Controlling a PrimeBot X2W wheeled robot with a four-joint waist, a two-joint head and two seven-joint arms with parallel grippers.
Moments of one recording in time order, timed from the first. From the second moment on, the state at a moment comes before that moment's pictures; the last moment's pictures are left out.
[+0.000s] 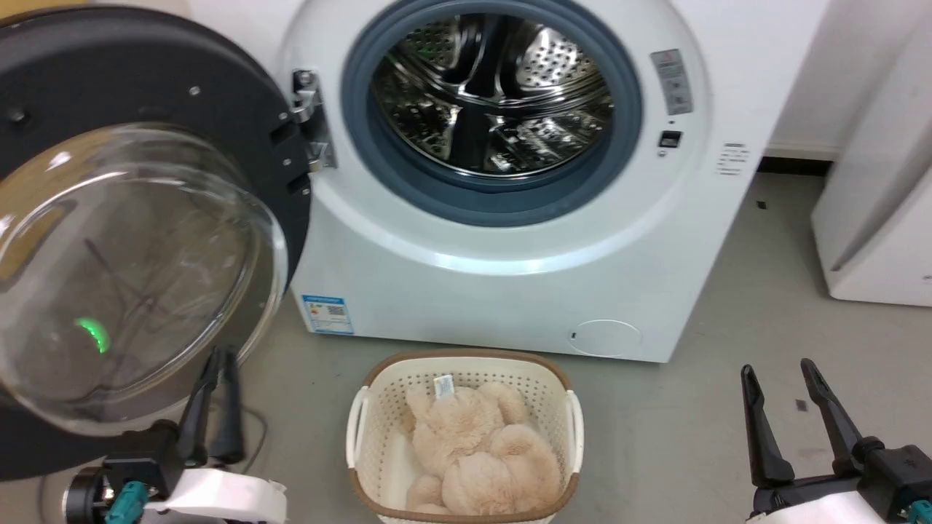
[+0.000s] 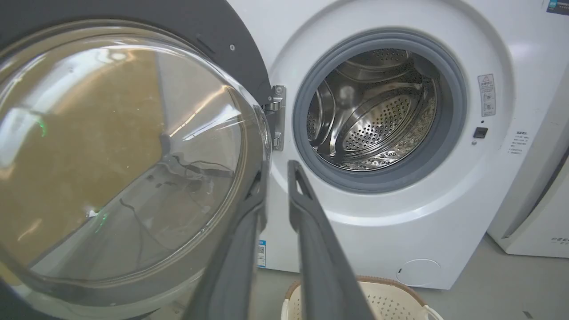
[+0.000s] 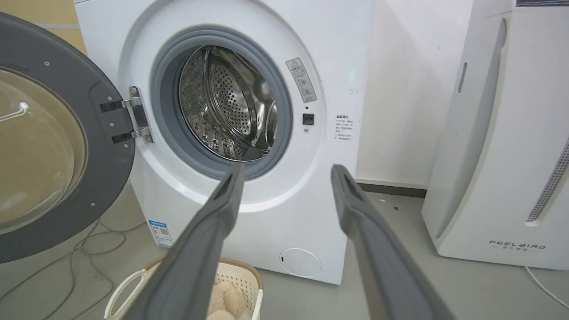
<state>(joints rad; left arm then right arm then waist) -0.02 0.07 0.12 0.10 -0.11 -0.12 -0.26 0.06 -0.05 -0.07 0.02 0.08 0.13 -0.26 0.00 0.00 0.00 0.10</state>
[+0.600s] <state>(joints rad) -0.01 0.05 0.08 0.14 -0.11 -0.12 -0.26 0.08 -0.05 -0.06 0.01 0.08 0.13 -0.26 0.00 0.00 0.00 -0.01</state>
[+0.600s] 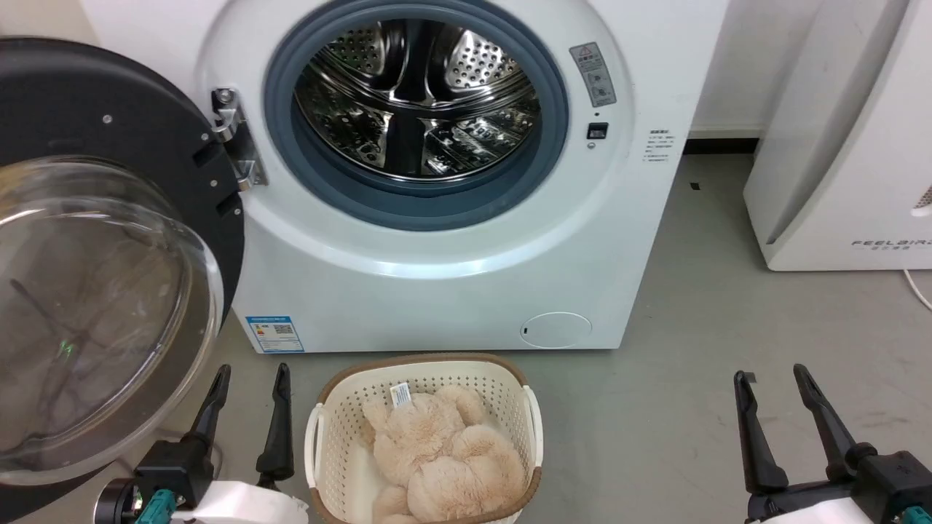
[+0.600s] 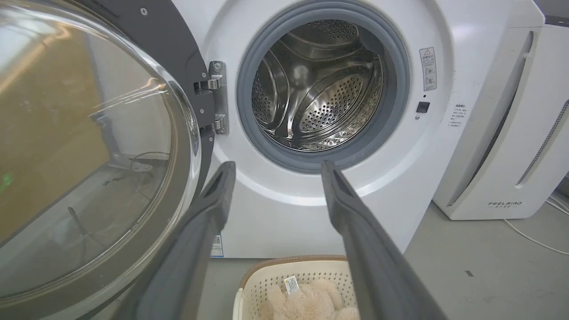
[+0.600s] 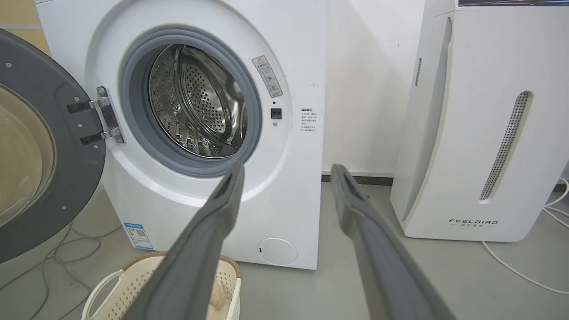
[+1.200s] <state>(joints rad) 0.00 0.05 0.08 0.15 -0.09 -0.10 -0.24 0.08 -0.05 -0.05 0.01 0.08 0.13 -0.24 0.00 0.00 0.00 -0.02</state>
